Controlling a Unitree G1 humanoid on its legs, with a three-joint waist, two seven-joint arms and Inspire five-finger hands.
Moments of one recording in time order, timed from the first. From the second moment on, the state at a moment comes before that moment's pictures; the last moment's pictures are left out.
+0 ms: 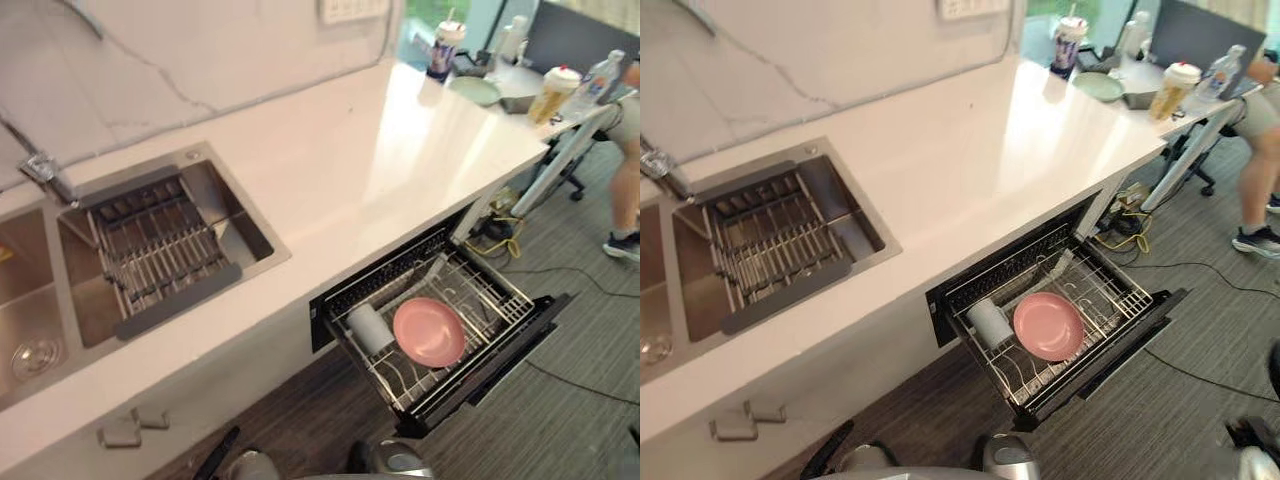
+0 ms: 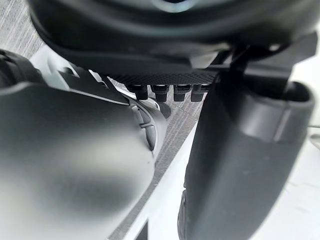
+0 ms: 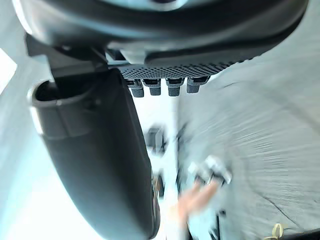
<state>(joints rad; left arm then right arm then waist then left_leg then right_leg) 0.22 0.08 0.47 0.96 -0.79 0.23 0.02 0.25 -0.19 -0.97 0.32 0.69 -0.12 -0.28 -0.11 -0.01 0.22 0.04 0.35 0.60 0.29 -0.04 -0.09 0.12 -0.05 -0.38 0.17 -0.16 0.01</state>
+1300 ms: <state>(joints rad) 0.36 -0.06 0.39 0.91 -0.57 -0.02 0.02 -0.10 -0.15 -0.38 0.79 0.97 -0.14 -0.10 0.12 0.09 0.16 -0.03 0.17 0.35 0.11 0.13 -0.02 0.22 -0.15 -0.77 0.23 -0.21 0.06</state>
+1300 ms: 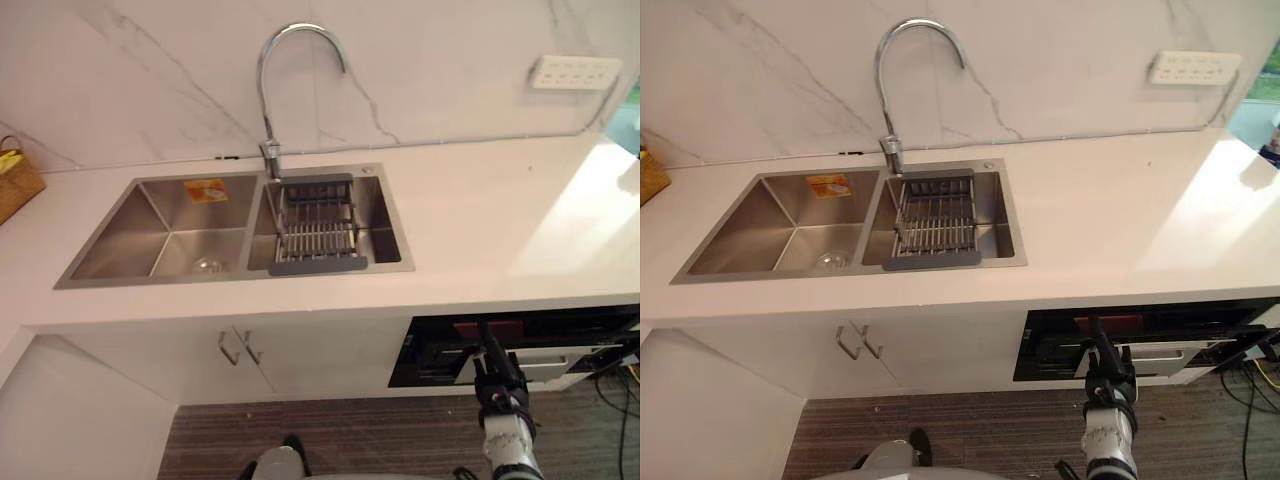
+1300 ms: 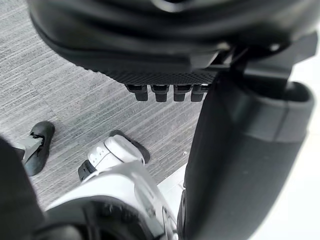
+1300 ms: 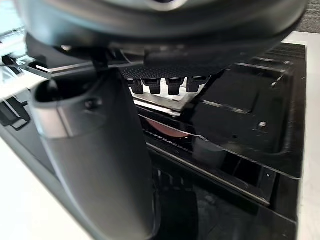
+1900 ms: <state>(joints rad) 0.28 -0.03 0.28 0.90 -0.49 -0.05 -0.08 0.06 -0.06 -0.11 0.95 0.66 -0.12 -0.09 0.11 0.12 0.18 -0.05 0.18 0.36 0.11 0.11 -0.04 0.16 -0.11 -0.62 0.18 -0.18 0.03</state>
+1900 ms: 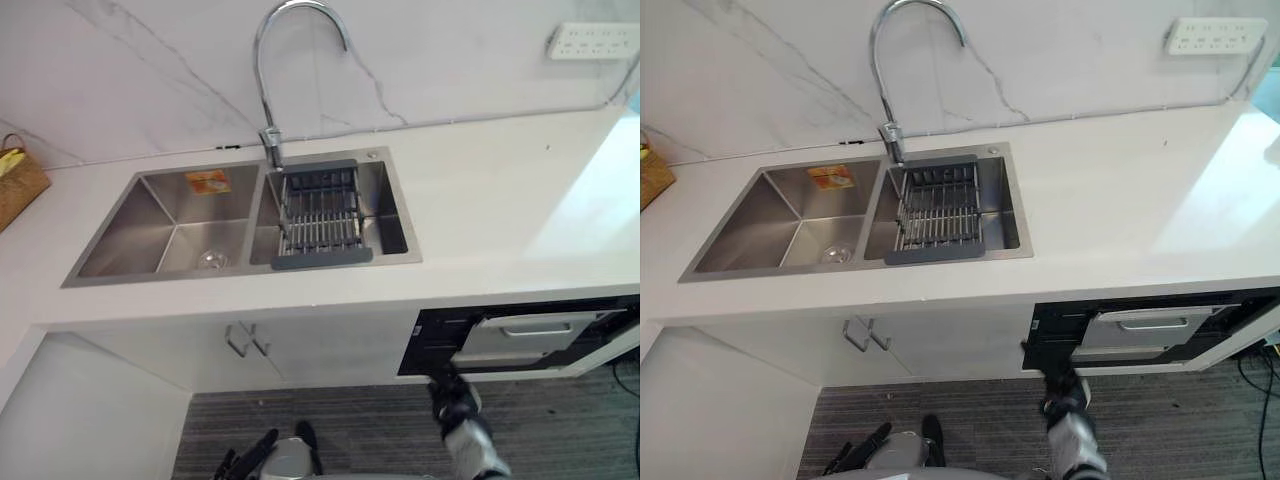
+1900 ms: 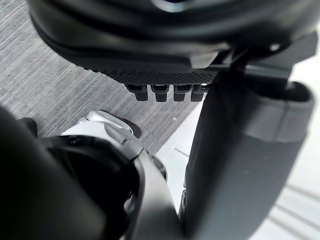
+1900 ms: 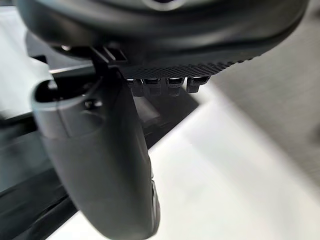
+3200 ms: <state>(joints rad) 0.13 0.16 0.15 1.09 -0.66 0.18 -0.19 0.11 -0.08 -0.27 1.07 0.34 0.01 -0.11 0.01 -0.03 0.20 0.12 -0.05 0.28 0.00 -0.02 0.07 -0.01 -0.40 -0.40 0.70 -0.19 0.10</state>
